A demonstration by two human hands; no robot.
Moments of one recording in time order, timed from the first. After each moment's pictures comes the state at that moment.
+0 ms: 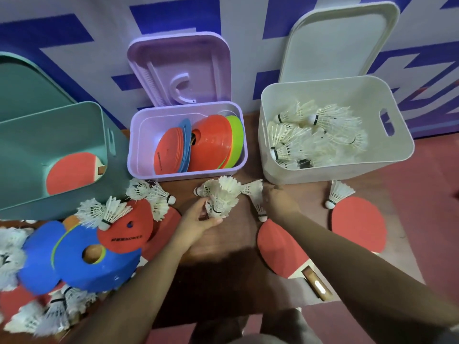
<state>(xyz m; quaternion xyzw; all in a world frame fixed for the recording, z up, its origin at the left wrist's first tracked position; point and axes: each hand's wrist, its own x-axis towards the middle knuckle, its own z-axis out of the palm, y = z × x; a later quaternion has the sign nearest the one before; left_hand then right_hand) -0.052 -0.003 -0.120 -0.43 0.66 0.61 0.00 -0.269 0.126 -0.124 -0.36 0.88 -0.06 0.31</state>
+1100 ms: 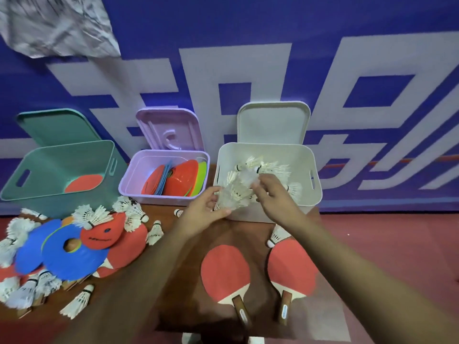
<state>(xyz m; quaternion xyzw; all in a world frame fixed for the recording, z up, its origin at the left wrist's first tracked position) -0.203 0.120 0.045 -0.36 0.72 0.57 -0.14 -0.388 0.232 0.071 -0.47 0.72 -0.44 0.26</state>
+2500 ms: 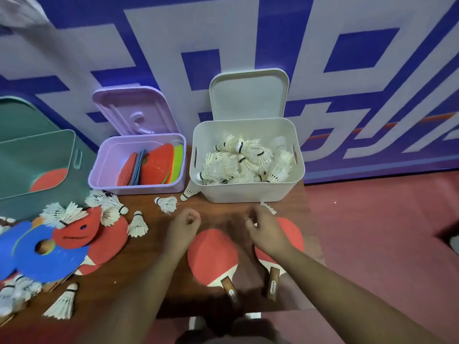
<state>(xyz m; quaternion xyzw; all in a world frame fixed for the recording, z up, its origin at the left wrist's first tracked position) -0.189 0.151 -0.046 -0.53 0.72 0.44 -0.10 -0.365 0.302 -0.021 -0.39 0.80 -0.33 0.31</state>
